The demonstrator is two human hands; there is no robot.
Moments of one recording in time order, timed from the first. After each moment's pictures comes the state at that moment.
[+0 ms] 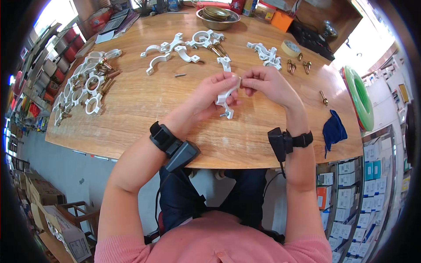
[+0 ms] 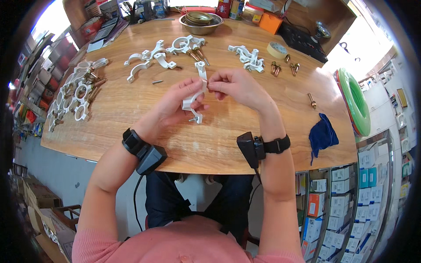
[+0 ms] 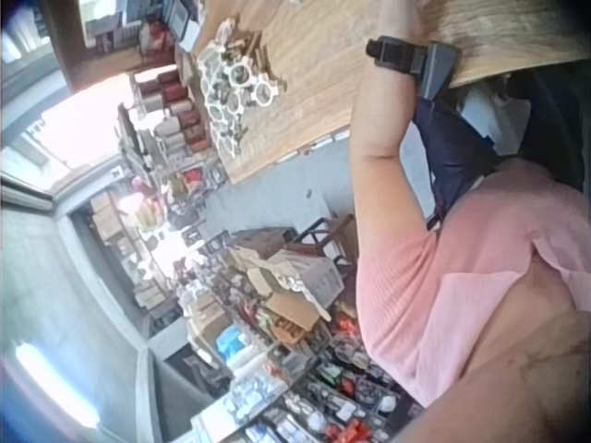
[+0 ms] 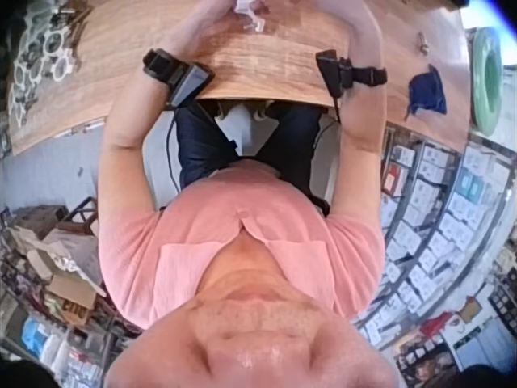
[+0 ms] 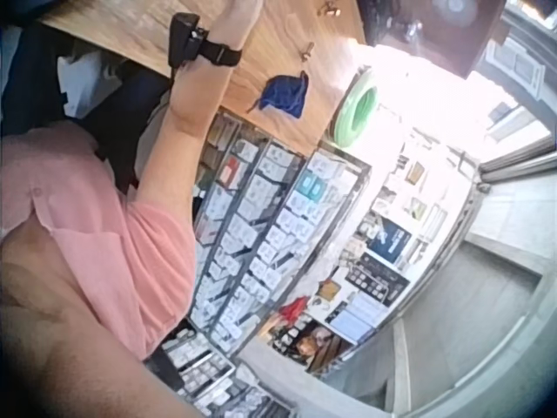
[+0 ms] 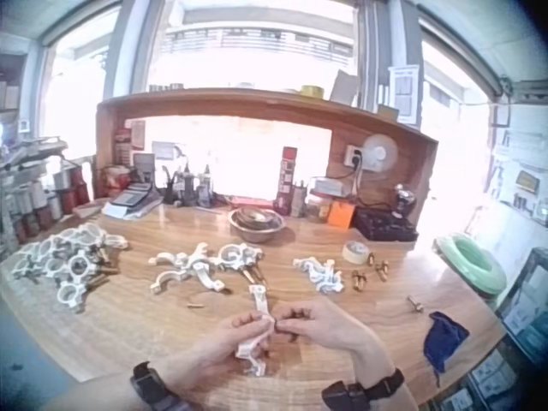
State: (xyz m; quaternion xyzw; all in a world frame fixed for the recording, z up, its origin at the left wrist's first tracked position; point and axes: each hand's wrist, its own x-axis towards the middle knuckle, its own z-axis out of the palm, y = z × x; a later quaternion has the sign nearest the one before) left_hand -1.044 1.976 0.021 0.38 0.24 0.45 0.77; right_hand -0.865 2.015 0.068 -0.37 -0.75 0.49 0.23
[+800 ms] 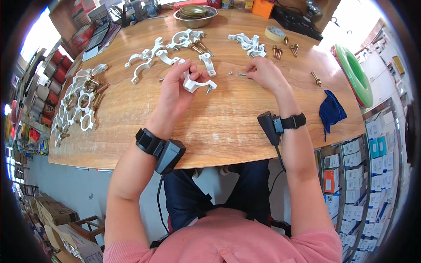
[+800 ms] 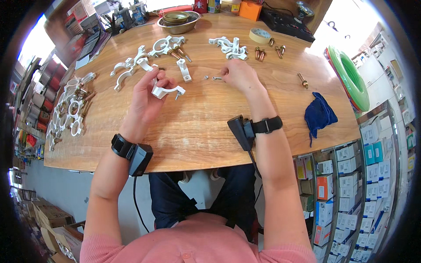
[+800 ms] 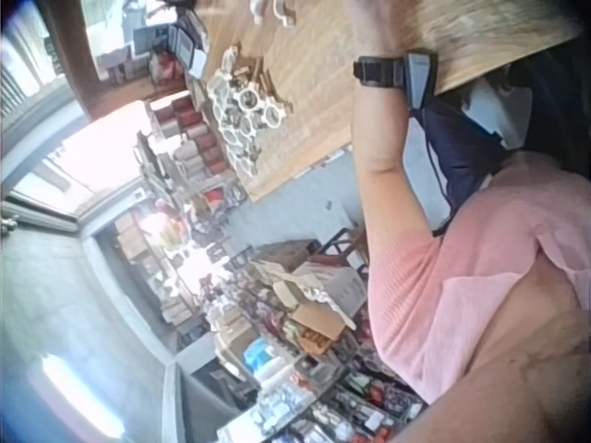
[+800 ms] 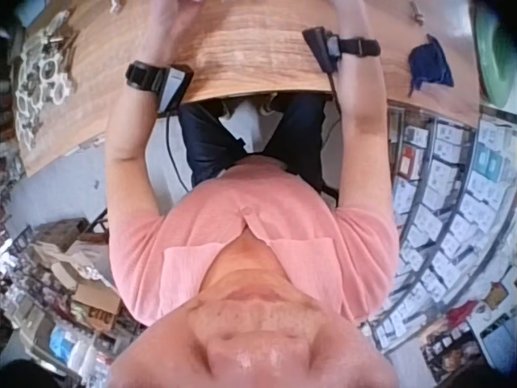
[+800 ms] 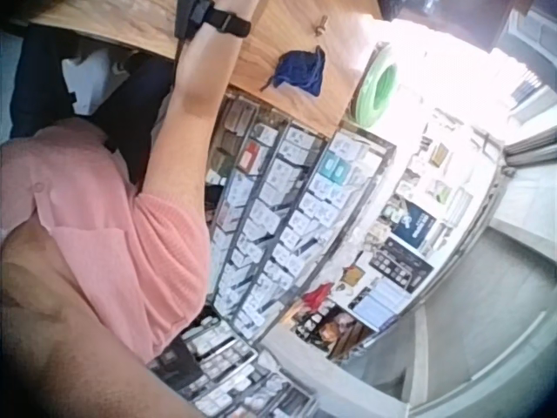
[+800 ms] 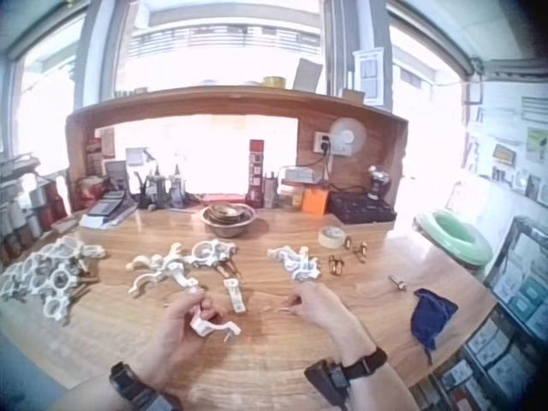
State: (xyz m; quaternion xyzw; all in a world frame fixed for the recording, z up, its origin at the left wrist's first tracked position) left_hand -1.058 1.988 0.023 0.29 0.20 0.60 0.72; right_hand -0.826 2.049 0.030 -0.57 -0.79 0.11 0.20
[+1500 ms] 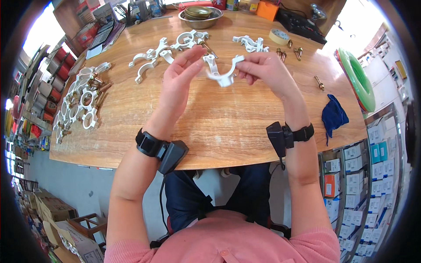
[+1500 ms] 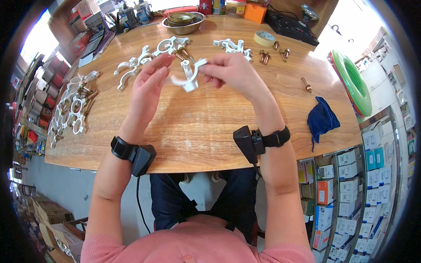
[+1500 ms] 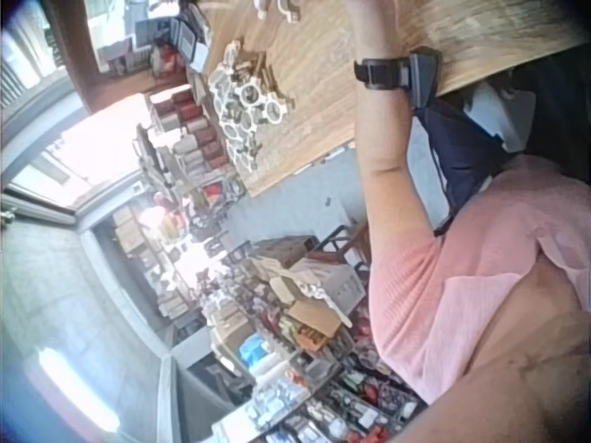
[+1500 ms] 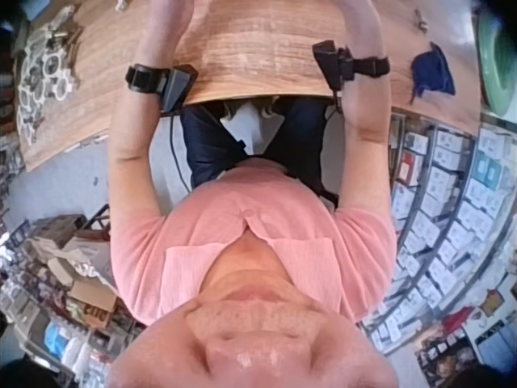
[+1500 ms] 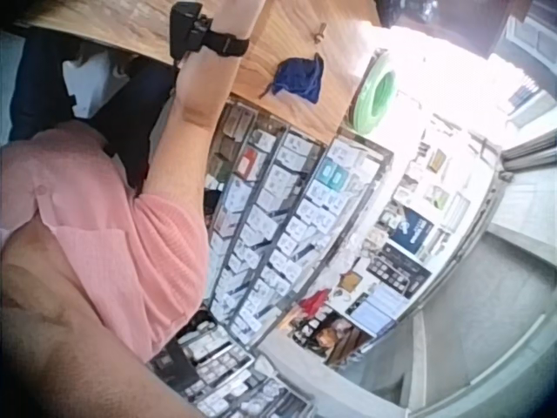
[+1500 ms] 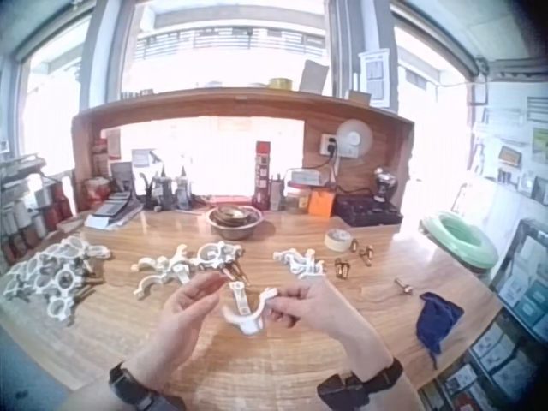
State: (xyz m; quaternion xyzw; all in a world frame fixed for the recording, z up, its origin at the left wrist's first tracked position) left_hand -1.057 1.987 0.033 0.52 0.26 0.64 0.51; right_hand -0.853 2.011 0.075 -0.41 -0.71 0.45 0.37
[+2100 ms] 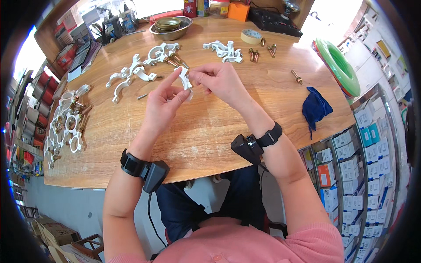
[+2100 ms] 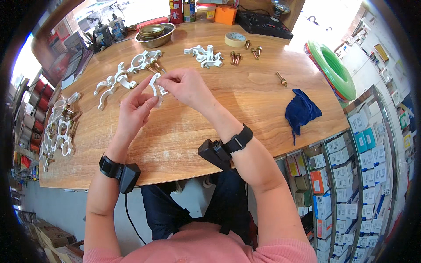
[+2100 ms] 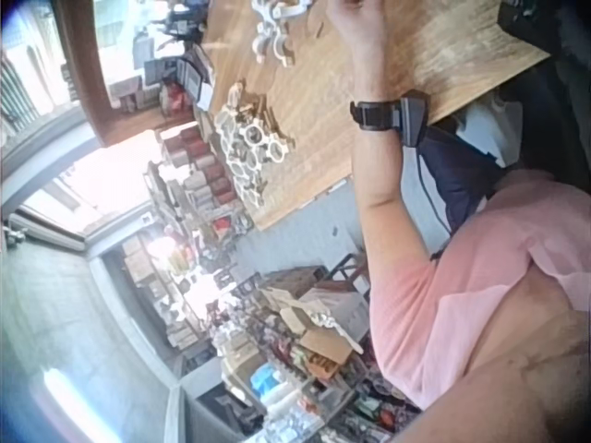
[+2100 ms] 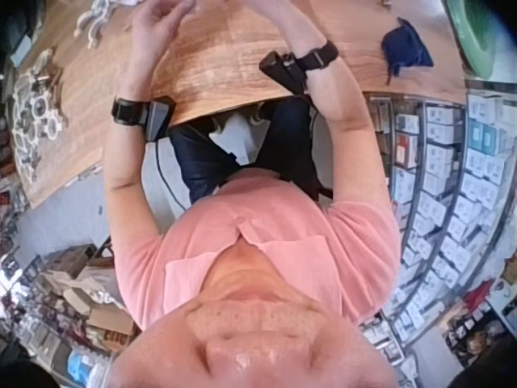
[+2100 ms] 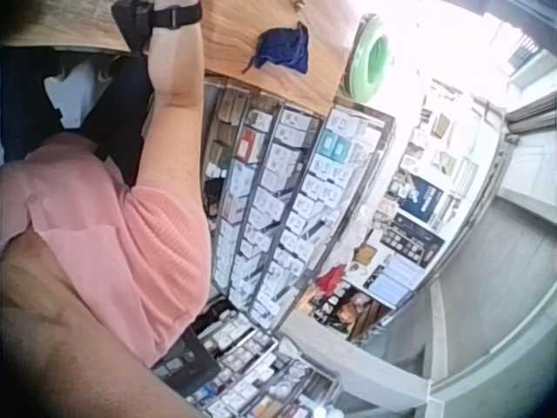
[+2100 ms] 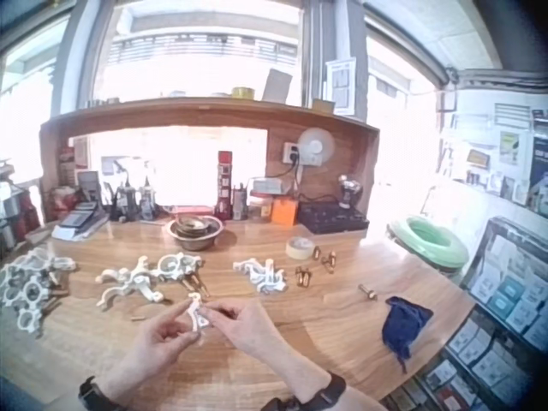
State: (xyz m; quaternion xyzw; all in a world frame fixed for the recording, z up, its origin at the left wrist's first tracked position) left_hand -1.040 1.972 0.032 0.64 0.41 0.49 0.43; right_hand -0.877 2.009 0.050 -0.39 -0.67 0.43 0.45
